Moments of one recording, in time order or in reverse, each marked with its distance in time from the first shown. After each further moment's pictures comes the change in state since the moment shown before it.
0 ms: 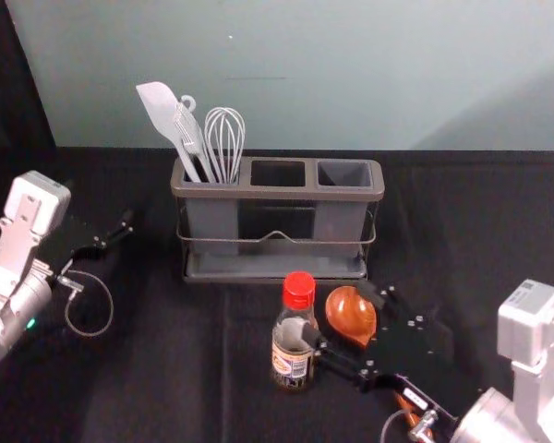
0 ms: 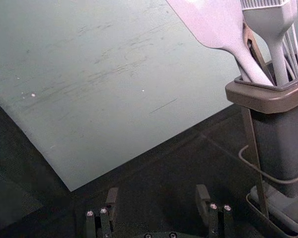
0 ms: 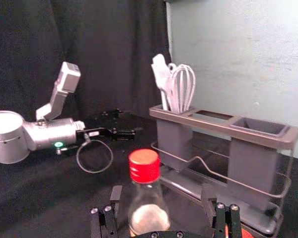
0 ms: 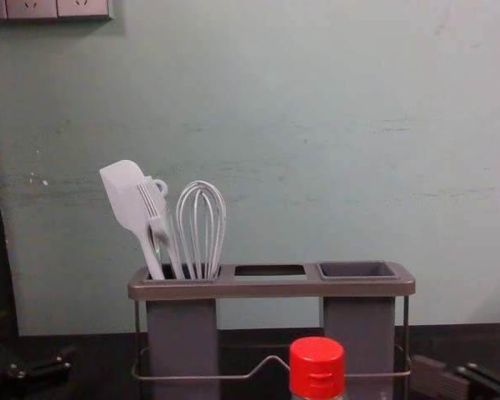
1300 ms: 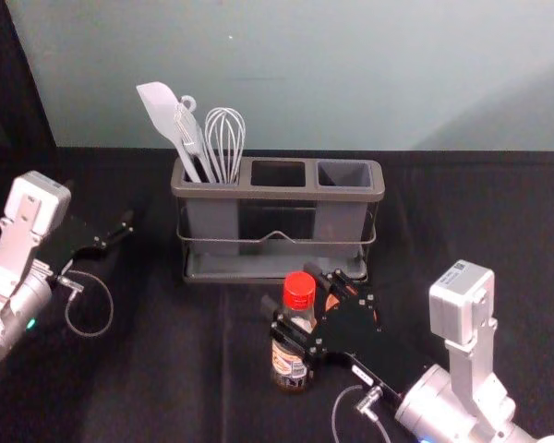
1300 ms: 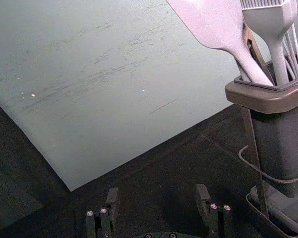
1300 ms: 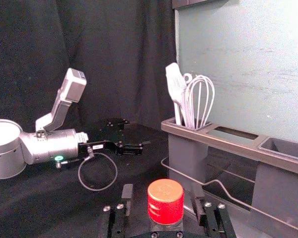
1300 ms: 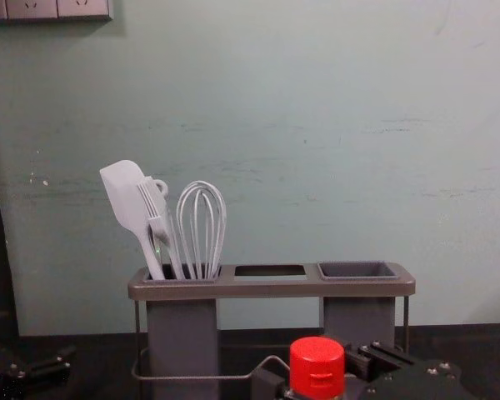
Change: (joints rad) left arm 0.000 0.000 0.000 0.000 0.000 0.000 0.000; right arm 0.075 -0.182 -0.021 0.070 -0.141 0.044 0.038
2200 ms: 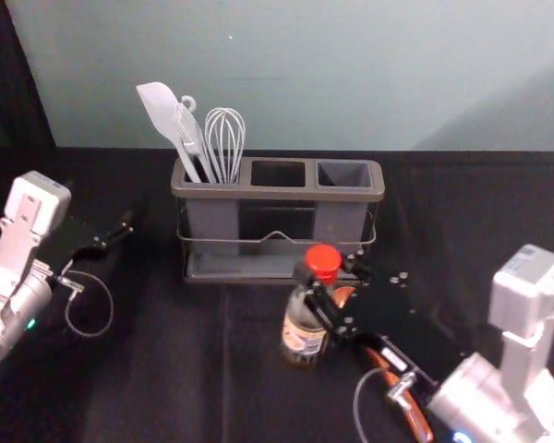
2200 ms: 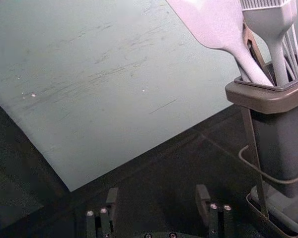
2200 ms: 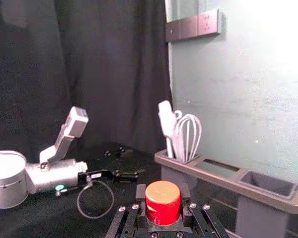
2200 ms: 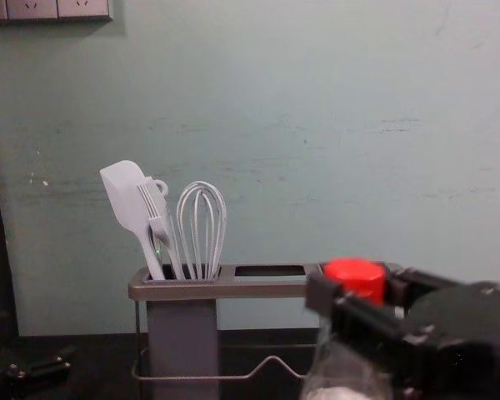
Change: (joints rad) left arm 0.000 0.000 0.000 0.000 0.000 0.000 0.000; right arm -0.084 -0.015 0.108 -0.123 0.011 -0.015 0.044
